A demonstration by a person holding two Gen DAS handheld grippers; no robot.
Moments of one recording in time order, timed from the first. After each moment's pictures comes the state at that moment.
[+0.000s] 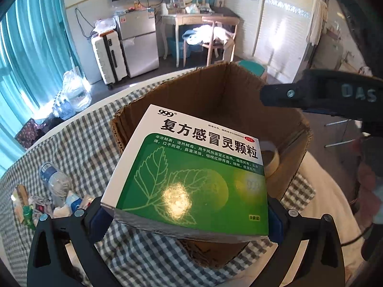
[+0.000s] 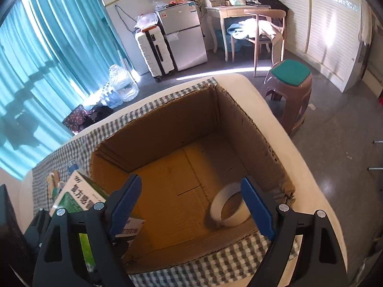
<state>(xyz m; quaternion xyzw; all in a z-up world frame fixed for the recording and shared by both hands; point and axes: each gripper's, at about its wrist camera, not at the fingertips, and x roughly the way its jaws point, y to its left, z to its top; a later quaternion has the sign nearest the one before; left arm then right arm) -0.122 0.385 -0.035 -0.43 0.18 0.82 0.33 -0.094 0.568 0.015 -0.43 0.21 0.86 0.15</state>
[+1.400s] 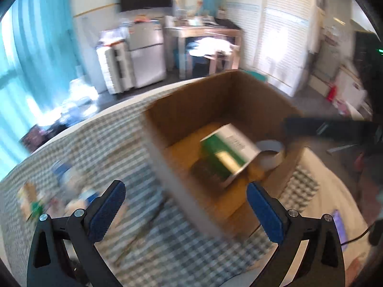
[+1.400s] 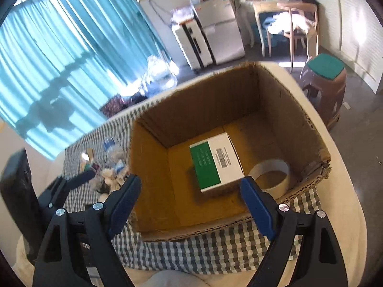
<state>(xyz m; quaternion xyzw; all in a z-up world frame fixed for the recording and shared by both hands) -0.106 0.319 -0.028 -0.39 0.16 0.85 0.32 -0.056 0.532 0.001 -0.41 0.22 0.88 0.03</state>
